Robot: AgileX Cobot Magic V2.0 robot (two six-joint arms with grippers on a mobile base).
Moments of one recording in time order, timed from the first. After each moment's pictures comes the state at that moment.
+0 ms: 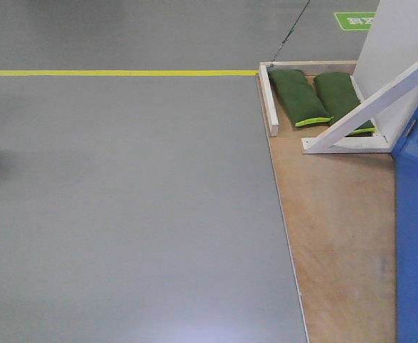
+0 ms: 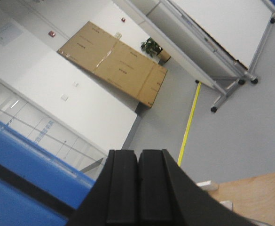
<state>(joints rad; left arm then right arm) 0.04 -0.01 0.03 0.07 0.10 -0.02 -1.14 1.30 -1.41 0.70 0.27 0.16</state>
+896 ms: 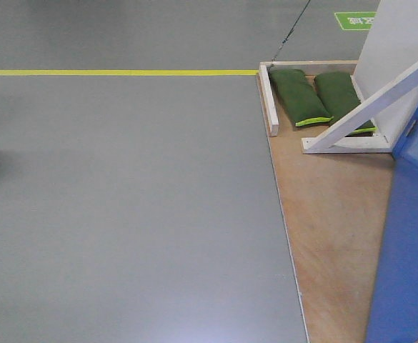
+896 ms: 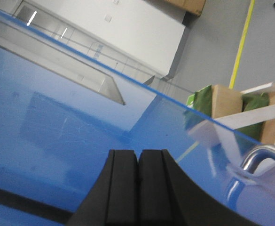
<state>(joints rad) 0.03 -0.01 0.03 0.07 0.10 -0.02 -1.14 1.18 -1.41 0.96 0.66 0.16</state>
